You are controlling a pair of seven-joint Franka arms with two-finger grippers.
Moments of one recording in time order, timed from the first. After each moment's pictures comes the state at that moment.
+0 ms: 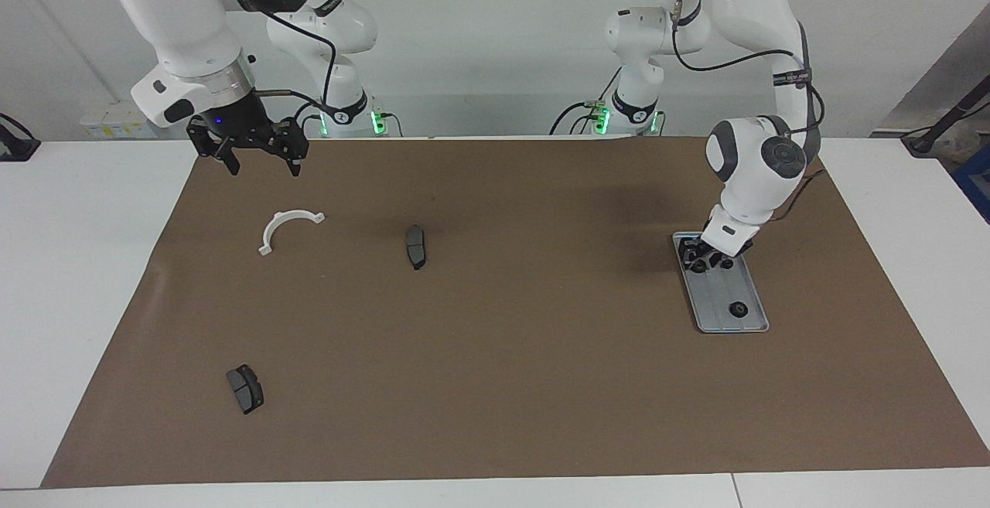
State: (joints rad) left arm -0.08 0.18 0.04 -2.18 -0.02 2.34 -0.02; right arm -0.01 0.01 0.07 -1.60 -0.02 1.57 0.11
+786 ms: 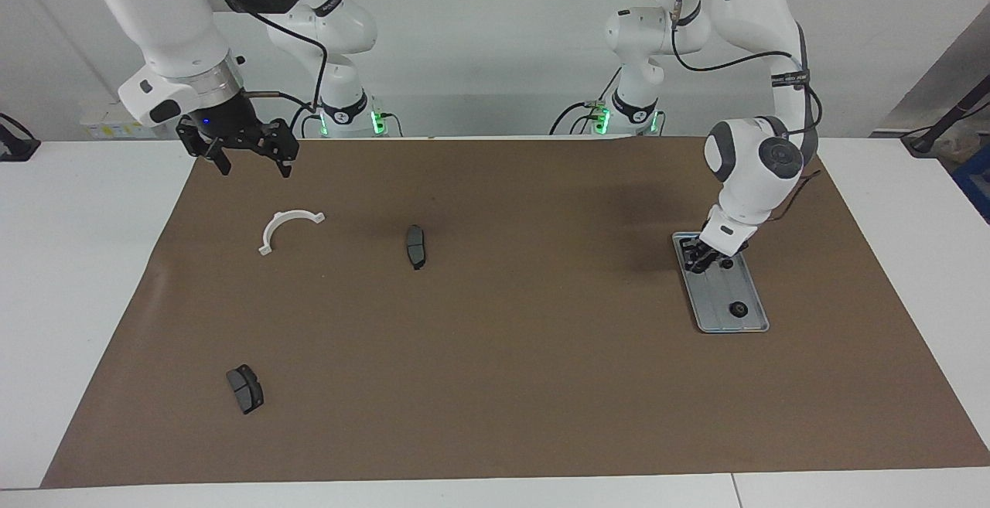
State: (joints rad) left arm -0.08 0.19 0.05 -2.17 -0.02 2.36 -0.02; right arm -0.02 0.01 0.07 -1.60 -0.02 1.59 0.11
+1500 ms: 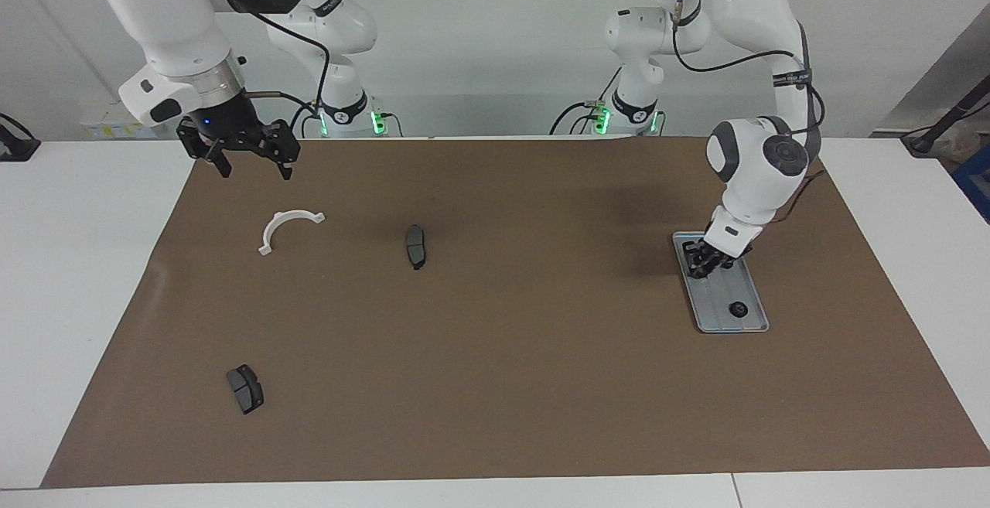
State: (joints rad) left arm -0.37 0.23 0.02 -2.04 -0.10 2.36 -0.50; right arm -0.01 0.01 0.08 -1.60 -0.02 1.61 0.11
